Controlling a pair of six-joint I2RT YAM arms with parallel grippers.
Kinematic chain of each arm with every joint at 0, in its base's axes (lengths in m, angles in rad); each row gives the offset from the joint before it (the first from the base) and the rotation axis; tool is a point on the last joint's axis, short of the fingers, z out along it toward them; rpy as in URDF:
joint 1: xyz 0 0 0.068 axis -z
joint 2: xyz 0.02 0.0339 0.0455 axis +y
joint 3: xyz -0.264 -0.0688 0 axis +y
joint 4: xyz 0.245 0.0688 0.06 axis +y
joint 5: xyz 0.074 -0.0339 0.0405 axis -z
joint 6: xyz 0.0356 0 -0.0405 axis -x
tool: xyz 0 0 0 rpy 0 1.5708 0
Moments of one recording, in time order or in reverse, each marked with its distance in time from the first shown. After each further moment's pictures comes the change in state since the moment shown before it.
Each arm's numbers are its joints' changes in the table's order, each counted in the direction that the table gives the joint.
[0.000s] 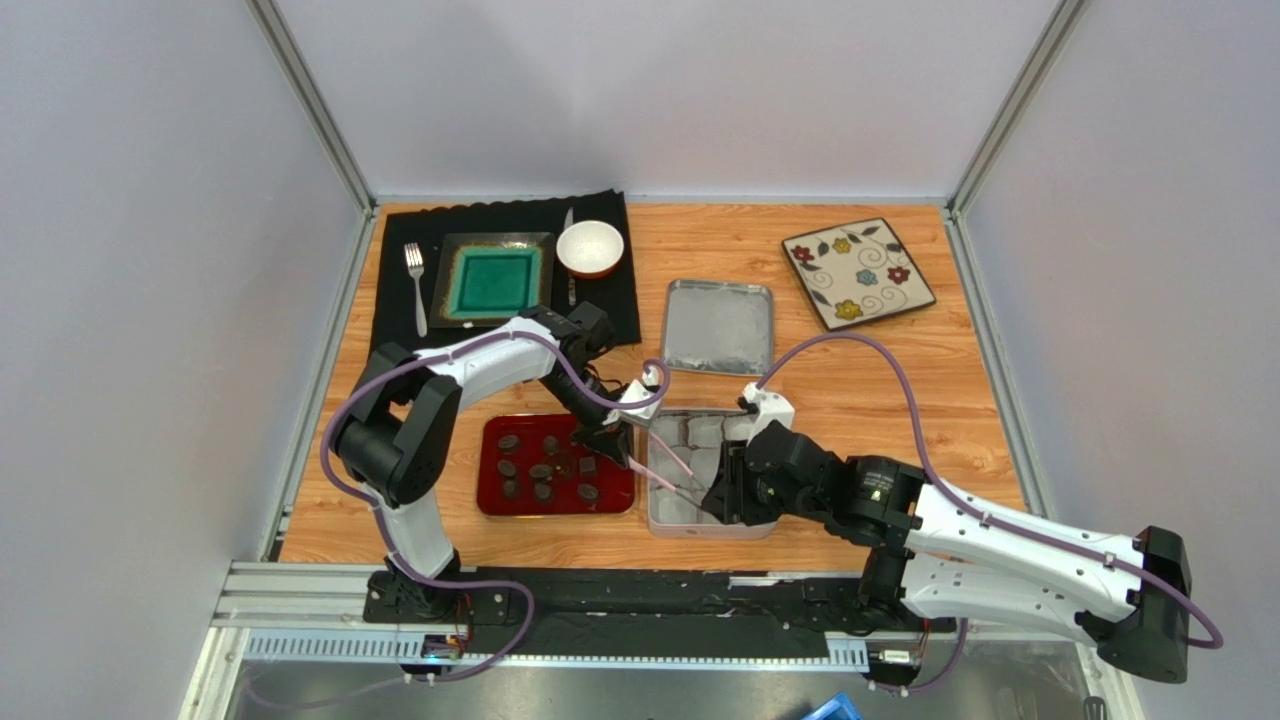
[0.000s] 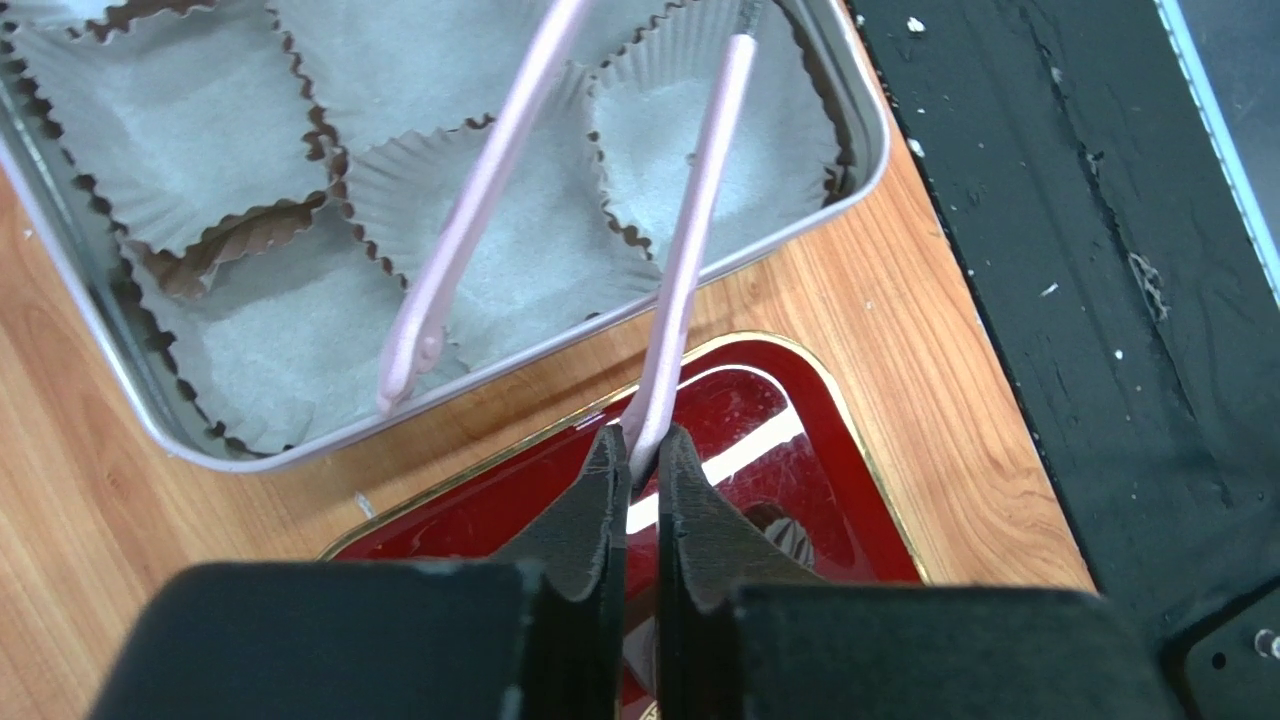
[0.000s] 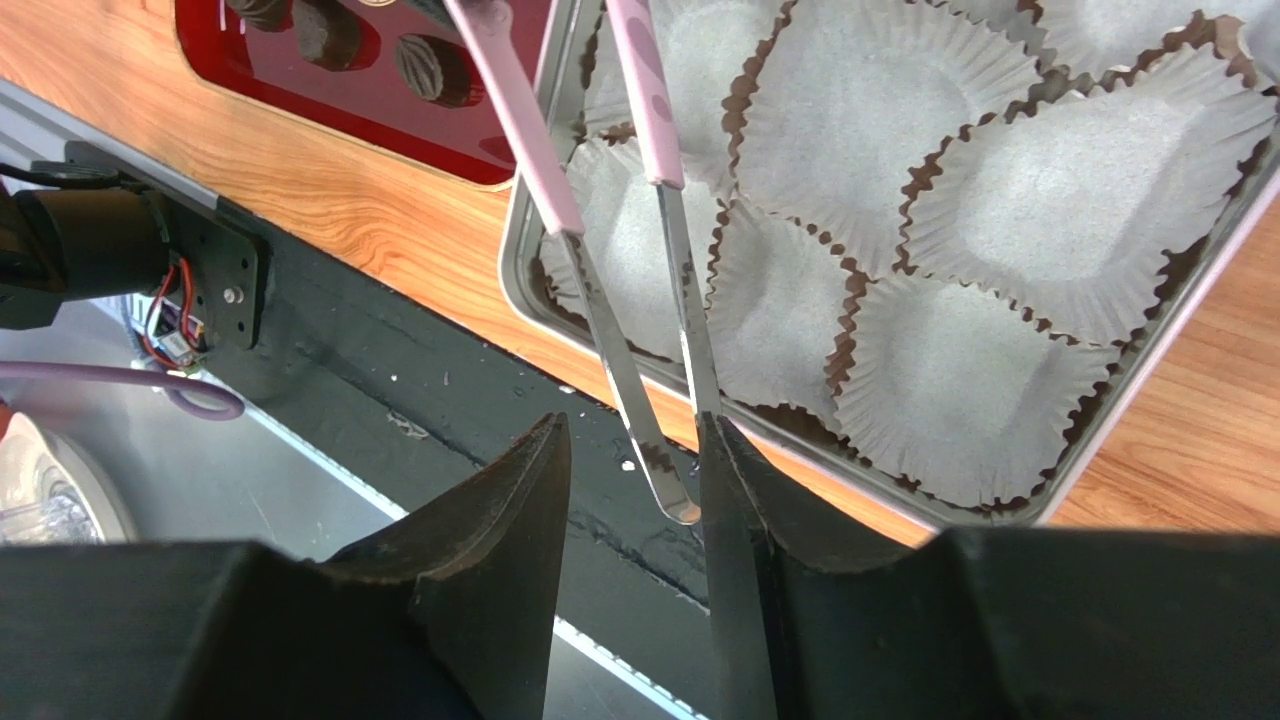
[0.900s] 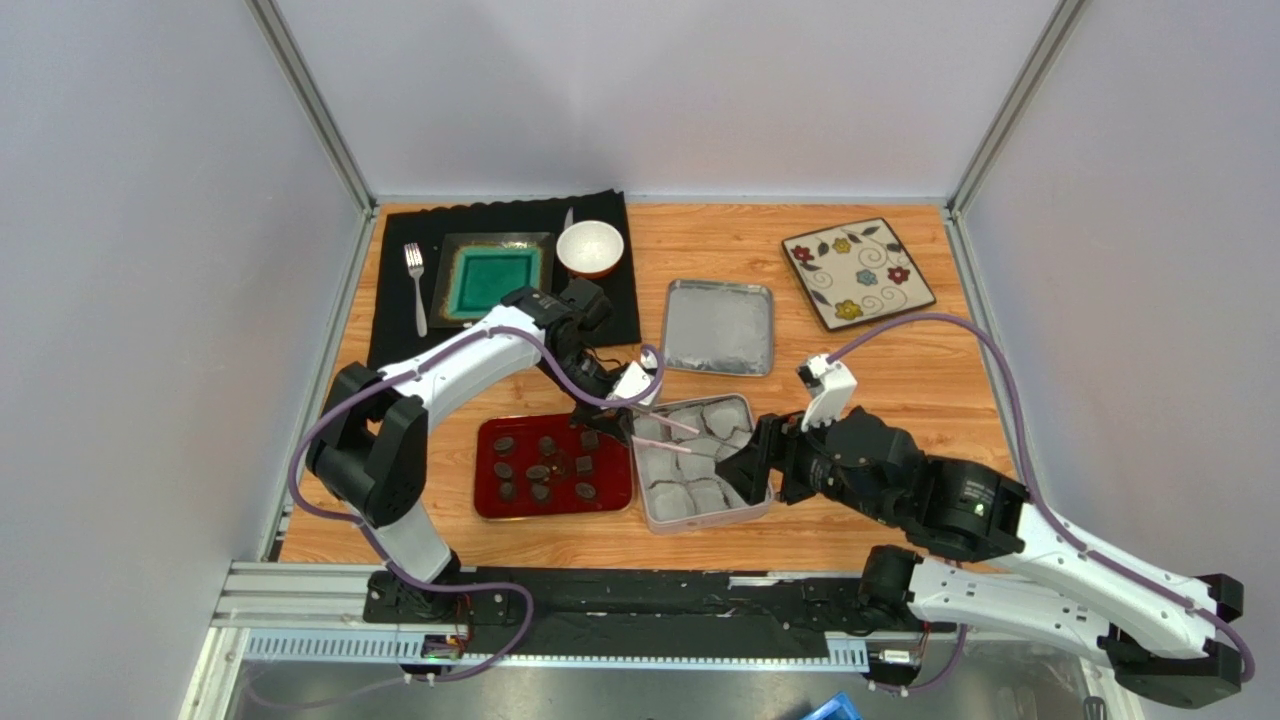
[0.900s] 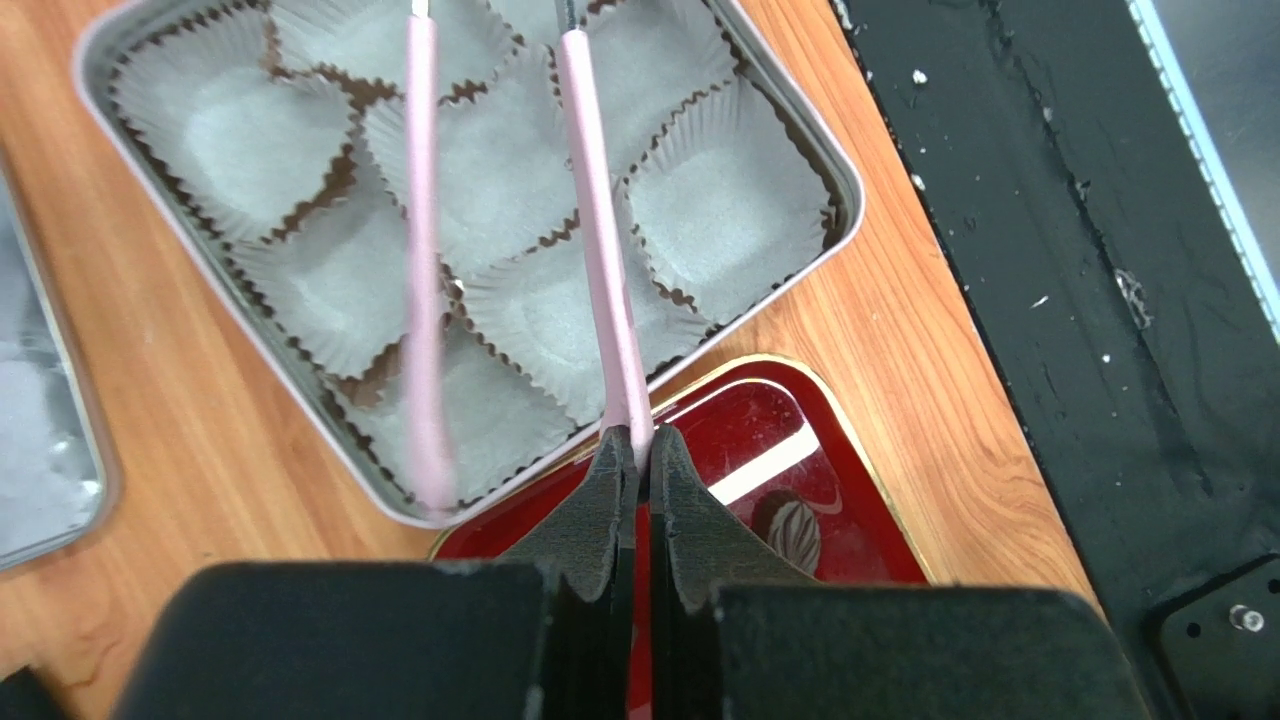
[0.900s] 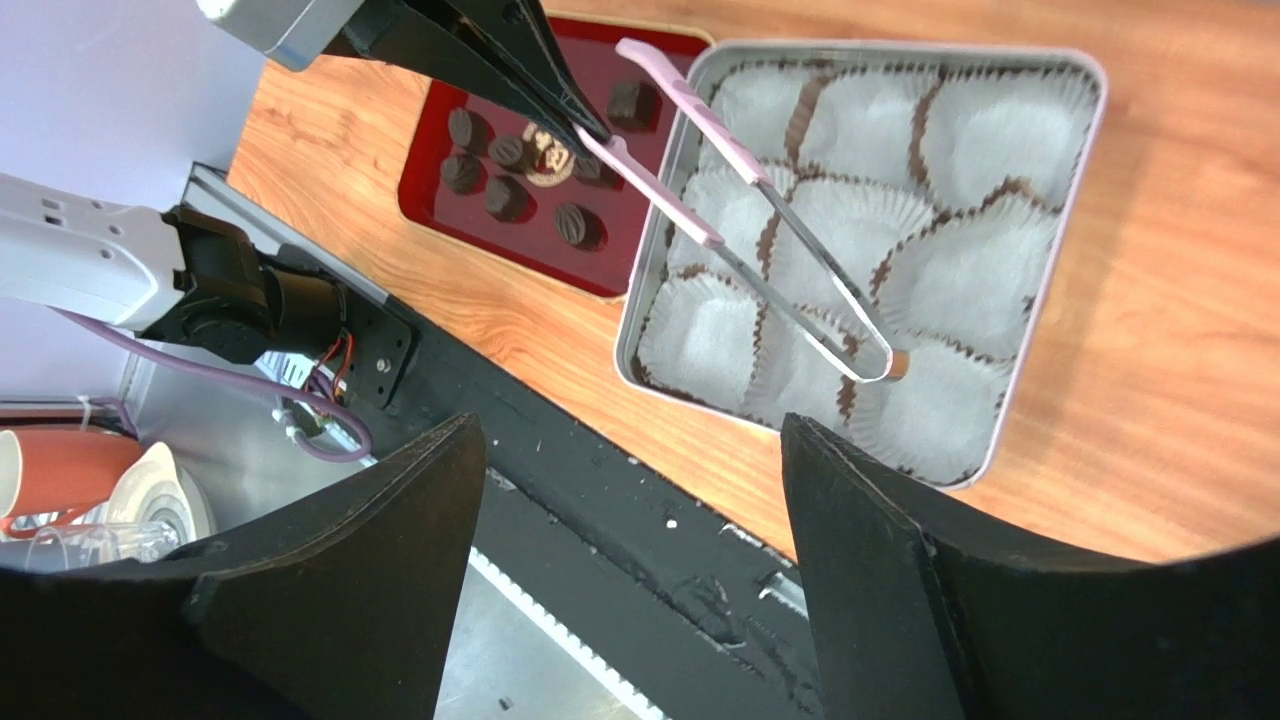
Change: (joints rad) left arm 0.008 -0.098 -0.099 0.098 -0.029 0.007; right arm 0.000 -0.207 -0.177 0.113 0.114 0.138
